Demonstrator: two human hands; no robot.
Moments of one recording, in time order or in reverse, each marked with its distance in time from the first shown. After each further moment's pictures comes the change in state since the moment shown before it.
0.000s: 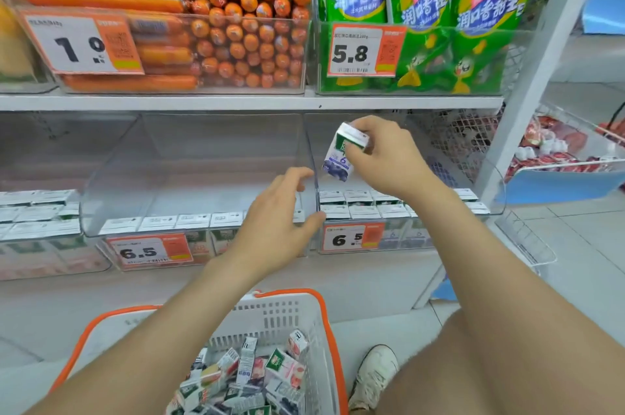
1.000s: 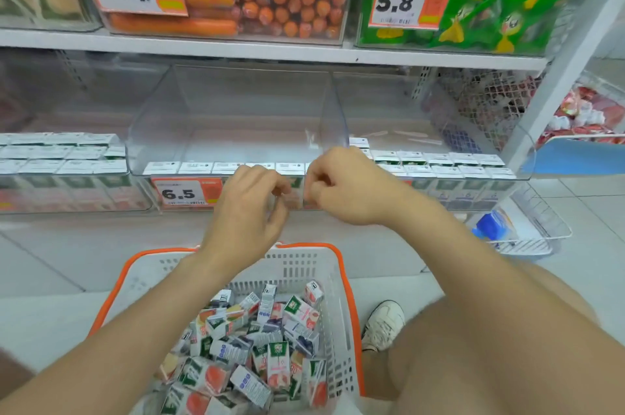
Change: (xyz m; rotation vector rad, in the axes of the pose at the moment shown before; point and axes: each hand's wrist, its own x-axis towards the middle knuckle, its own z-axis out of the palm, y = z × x) left_hand -0.073 -0.073 -0.018 0.209 0.247 0.256; right_hand -0.082 -0.077 0.053 -0.179 -0.513 -0.194
